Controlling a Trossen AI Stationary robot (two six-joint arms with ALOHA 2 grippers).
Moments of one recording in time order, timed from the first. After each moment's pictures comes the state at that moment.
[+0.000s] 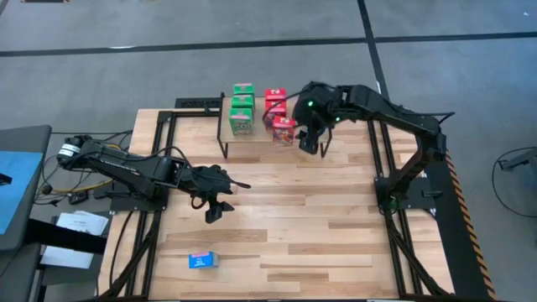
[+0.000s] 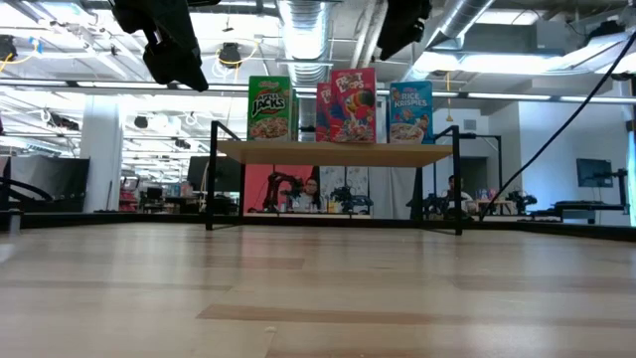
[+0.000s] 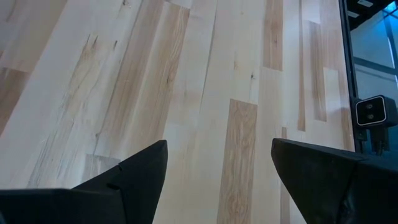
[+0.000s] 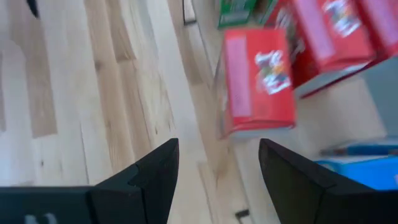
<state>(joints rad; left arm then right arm) -0.20 1.15 0.89 -0.48 -0.07 -0.43 -0.31 1.62 1.84 -1.17 0.01 -0.07</state>
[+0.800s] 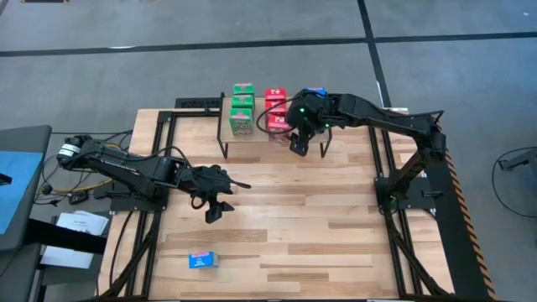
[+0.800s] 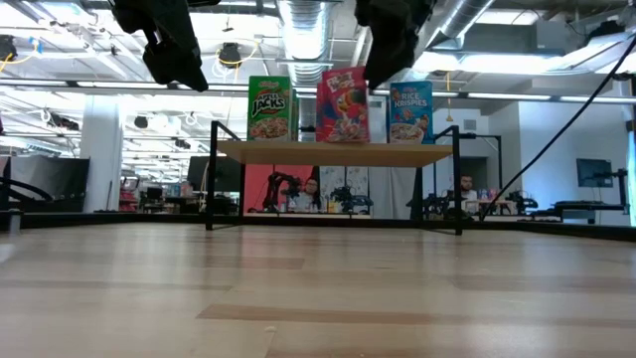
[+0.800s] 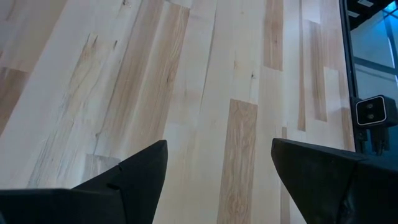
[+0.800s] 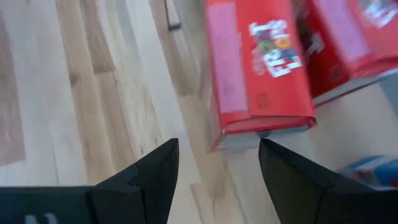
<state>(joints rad) -0.20 1.15 0.89 -0.48 -0.07 -0.43 -0.31 1.62 1.66 -0.96 0.05 -0.03</state>
